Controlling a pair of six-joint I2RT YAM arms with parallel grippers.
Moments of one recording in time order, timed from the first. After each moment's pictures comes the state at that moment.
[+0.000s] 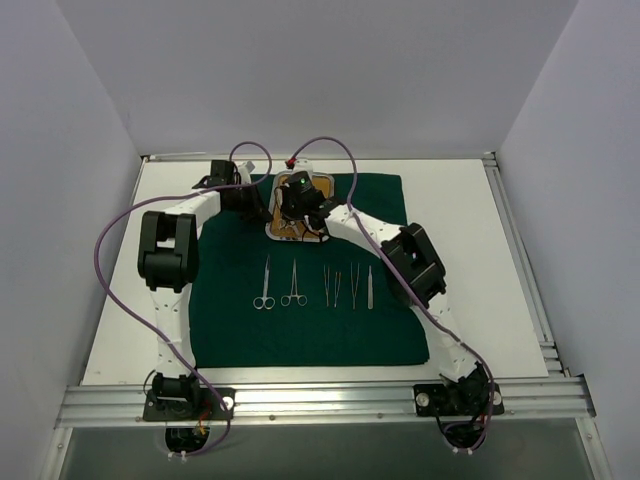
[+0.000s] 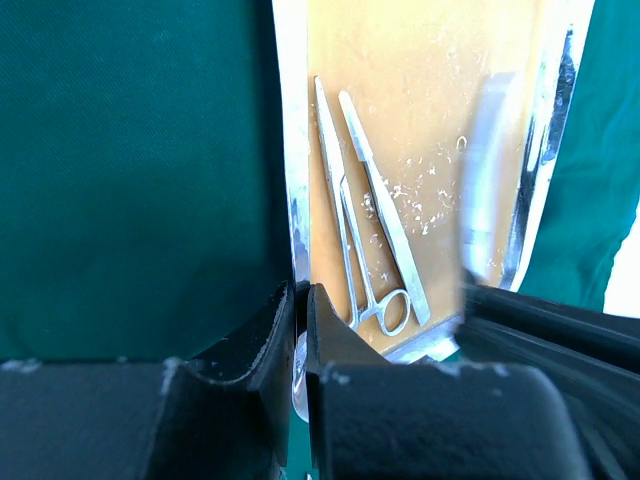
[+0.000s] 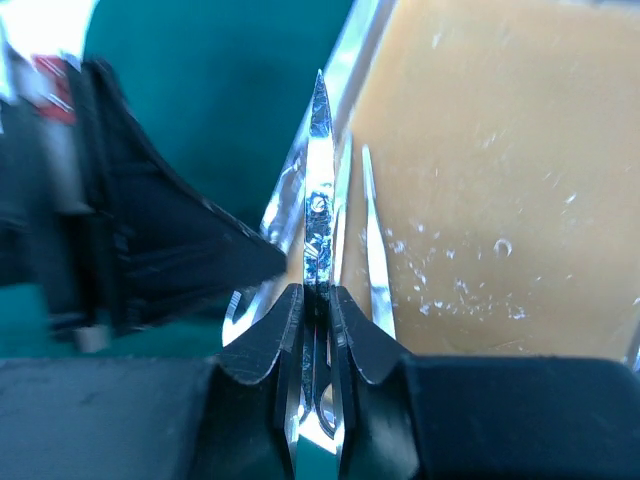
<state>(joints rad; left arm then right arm) -0.14 2.27 1.68 -0.34 0.53 -0.40 0.70 2.36 1.87 -0.12 0.14 0.45</state>
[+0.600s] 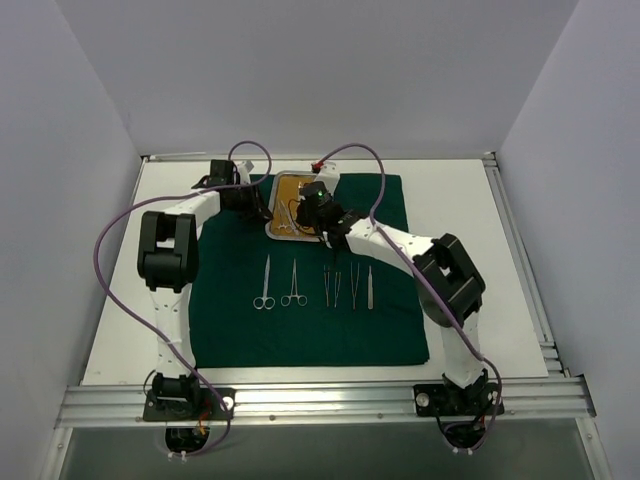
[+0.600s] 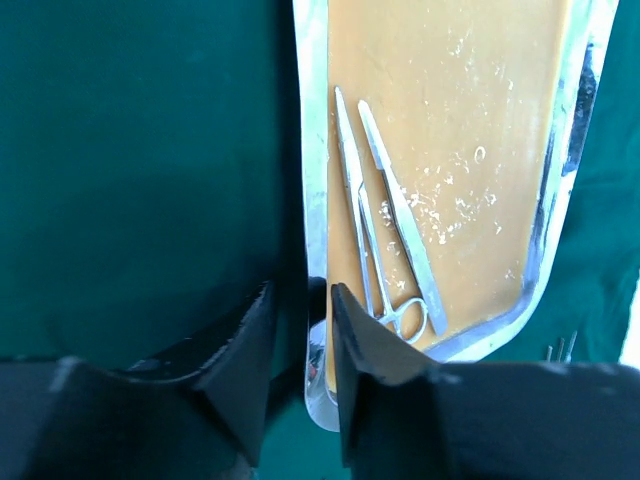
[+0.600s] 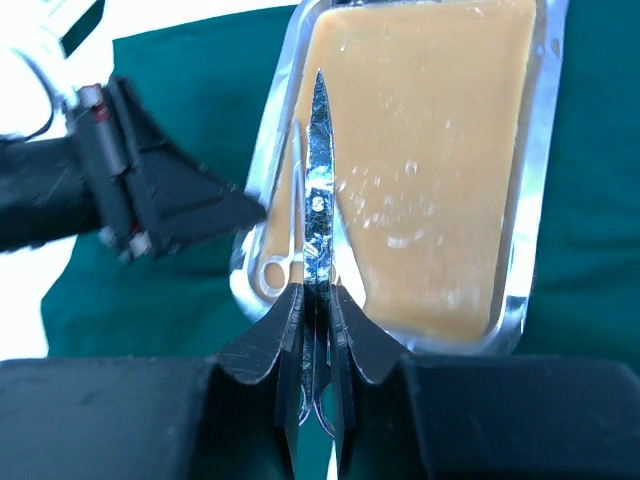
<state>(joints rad) -0.13 2.27 1.68 -0.33 0.49 -0.38 0.73 2.02 1.48 0.02 0.34 0.61</state>
